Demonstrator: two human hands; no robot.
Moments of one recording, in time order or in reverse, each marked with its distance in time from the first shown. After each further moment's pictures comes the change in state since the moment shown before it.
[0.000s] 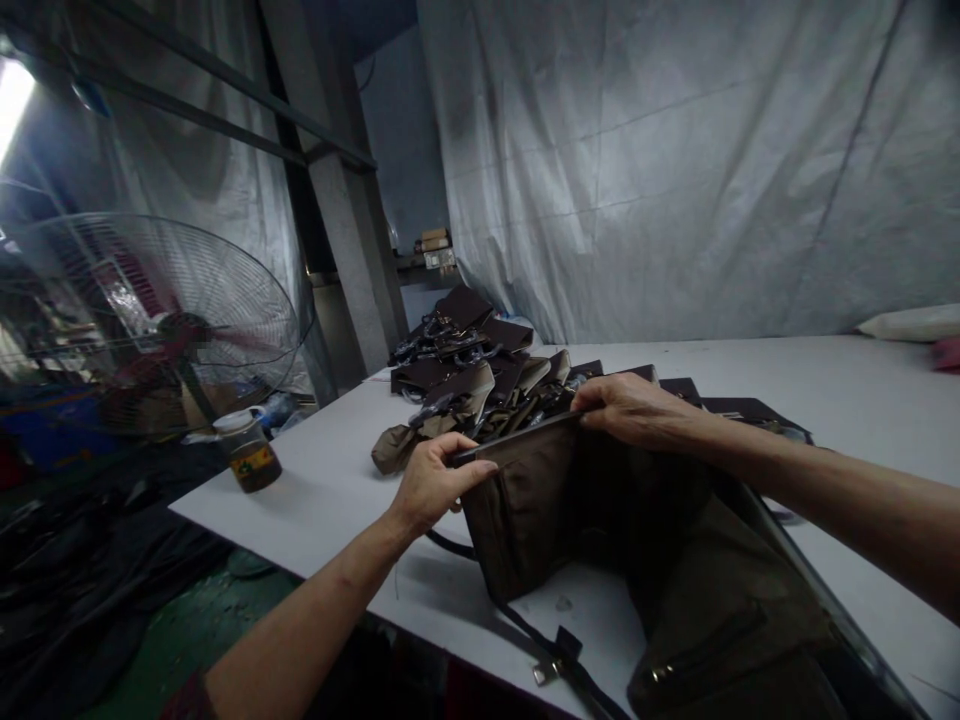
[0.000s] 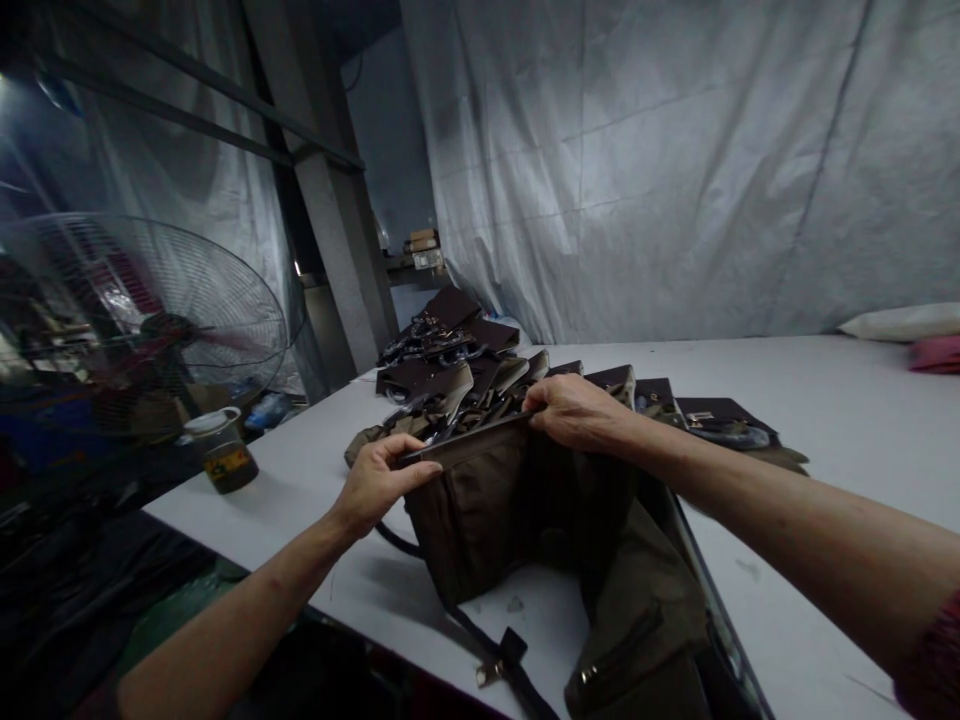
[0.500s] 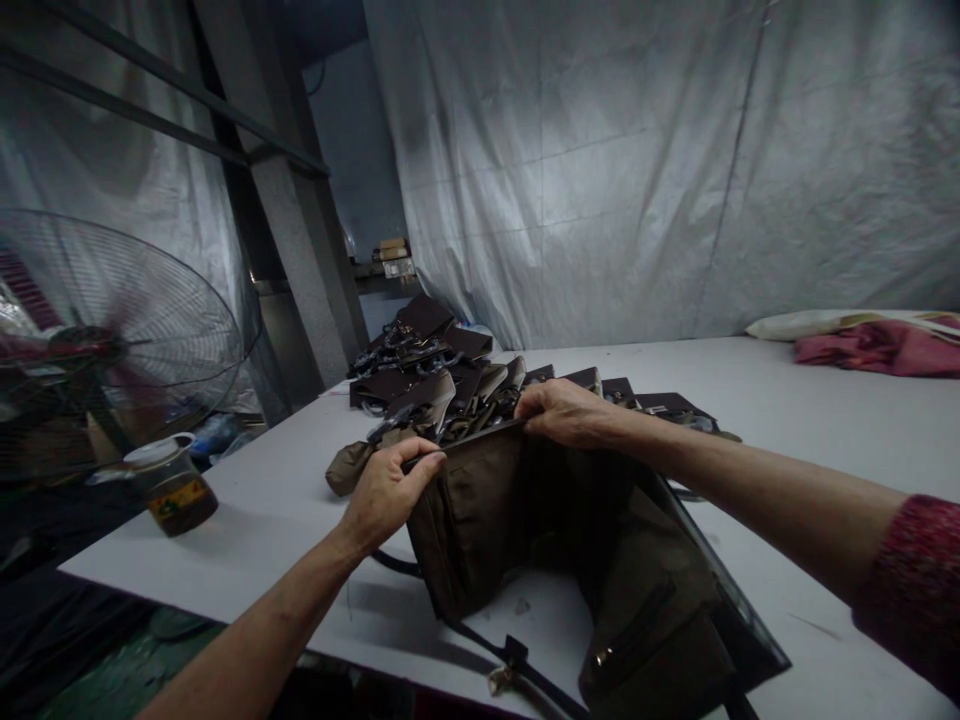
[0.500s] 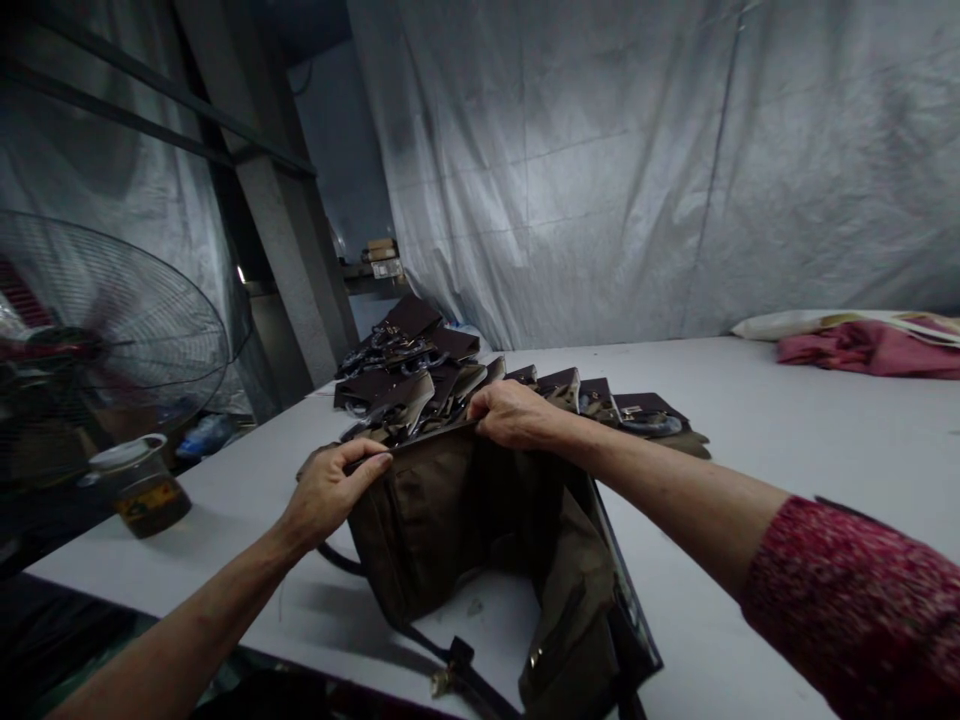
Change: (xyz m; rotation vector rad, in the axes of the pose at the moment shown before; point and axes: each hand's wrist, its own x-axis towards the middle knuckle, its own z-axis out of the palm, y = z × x) left_hand 0.006 0.017 -0.006 0.372 0.042 0.181; right_hand -0.004 -0.009 -0.002 0.014 -0.026 -0.013
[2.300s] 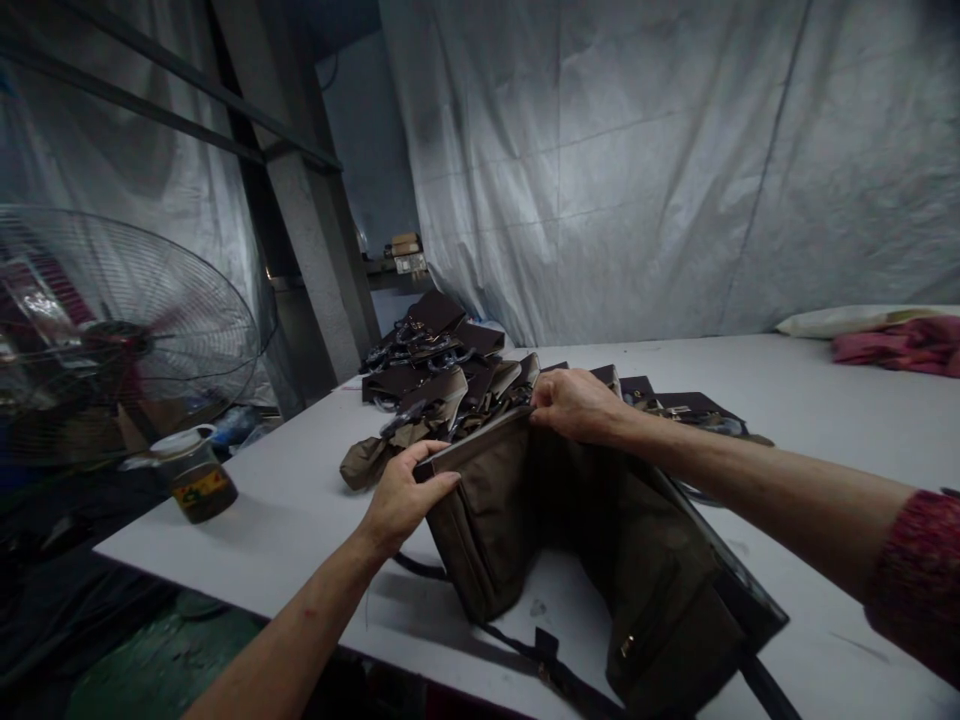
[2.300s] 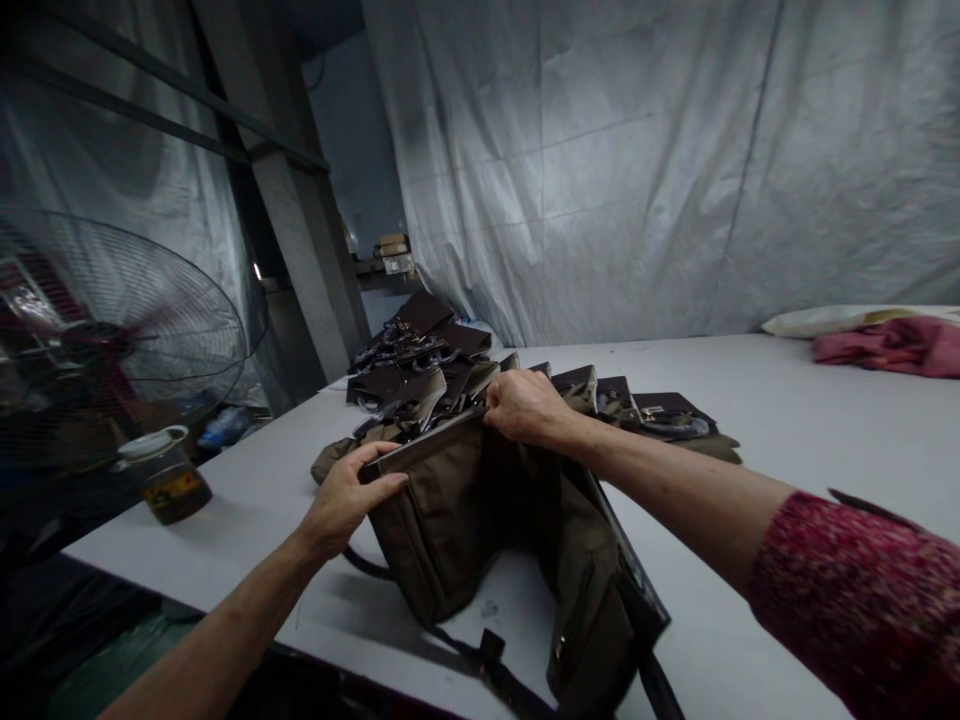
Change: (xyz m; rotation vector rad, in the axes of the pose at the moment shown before) left_hand -0.005 -0.020 0.014 -0.428 -0.083 -0.230; right_hand 0.020 0.002 0.009 -0.184 0.193 0.019
